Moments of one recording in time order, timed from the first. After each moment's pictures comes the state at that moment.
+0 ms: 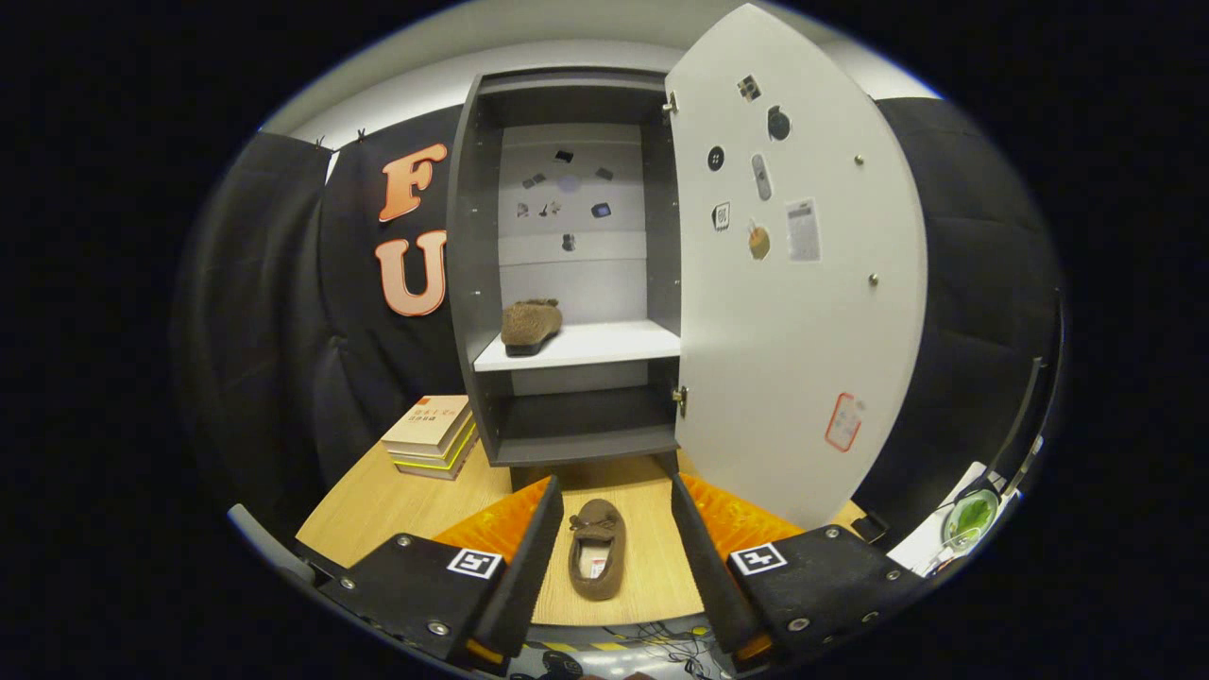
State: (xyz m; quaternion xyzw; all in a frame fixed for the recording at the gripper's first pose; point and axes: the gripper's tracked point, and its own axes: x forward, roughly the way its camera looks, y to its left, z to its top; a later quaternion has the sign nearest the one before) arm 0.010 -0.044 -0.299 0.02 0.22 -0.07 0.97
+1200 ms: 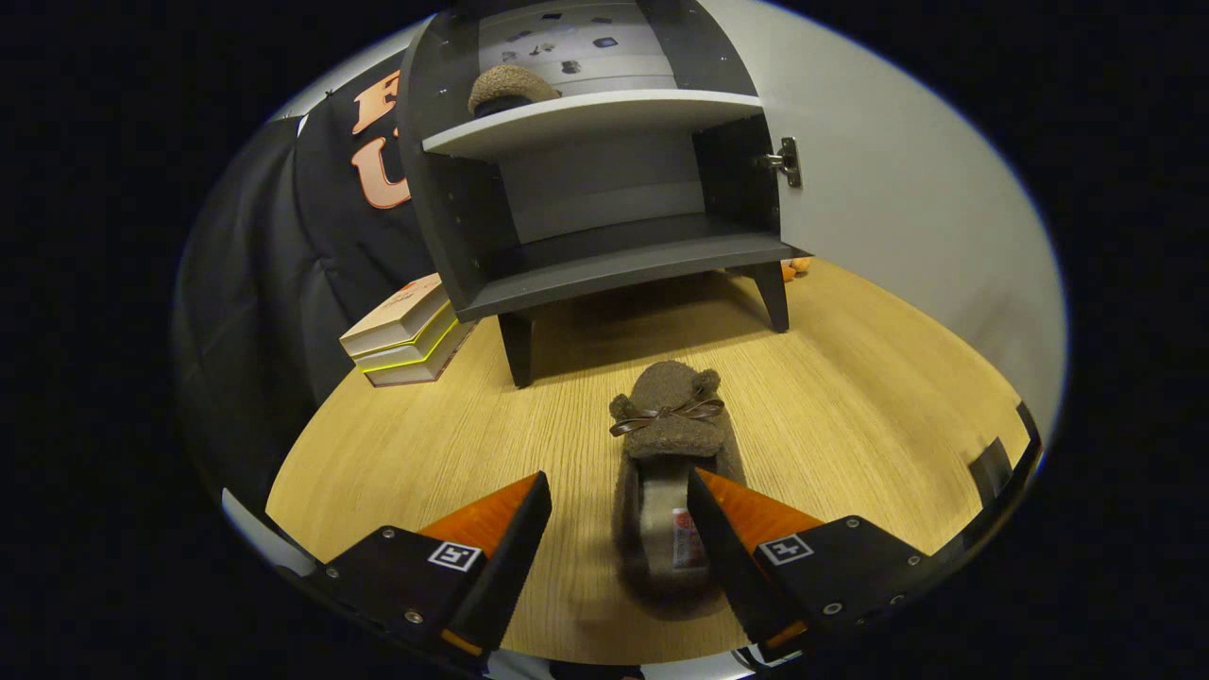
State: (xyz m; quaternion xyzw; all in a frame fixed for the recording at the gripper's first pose) arm 0.077 0.014 -0.570 0.09 0.36 -0.02 0.93
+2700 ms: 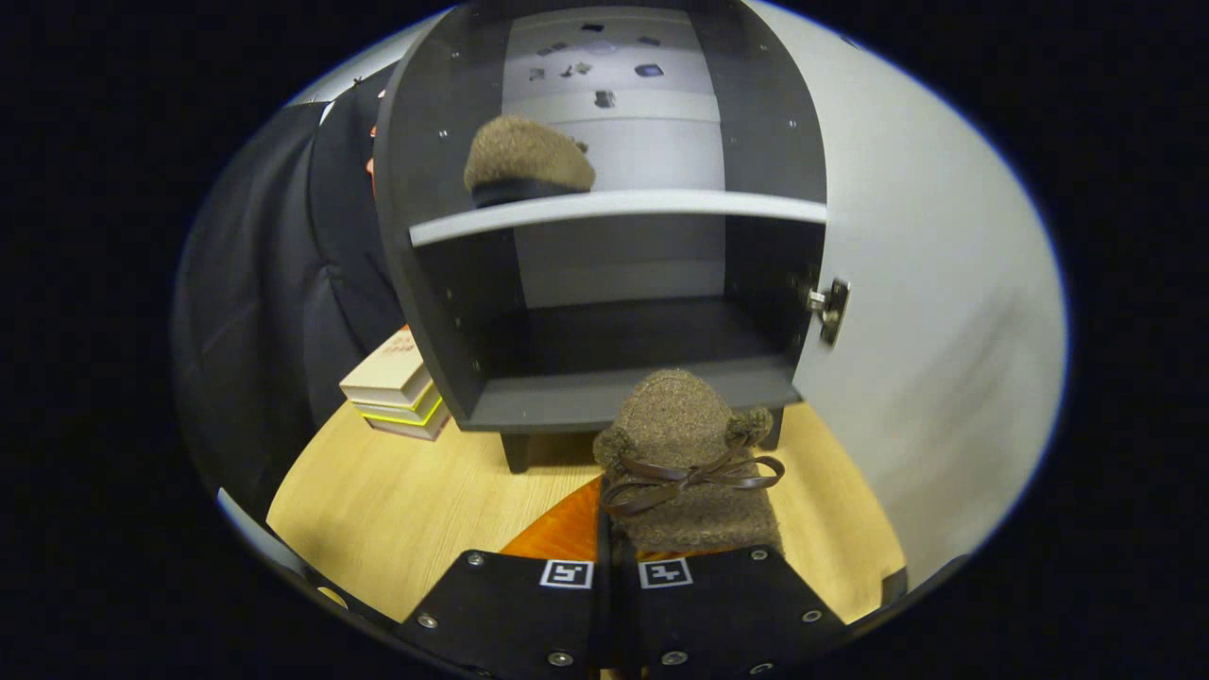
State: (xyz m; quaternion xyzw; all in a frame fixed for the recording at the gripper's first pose) arm 0.164 -0.013 -0.439 0.02 0.32 0.00 0.95
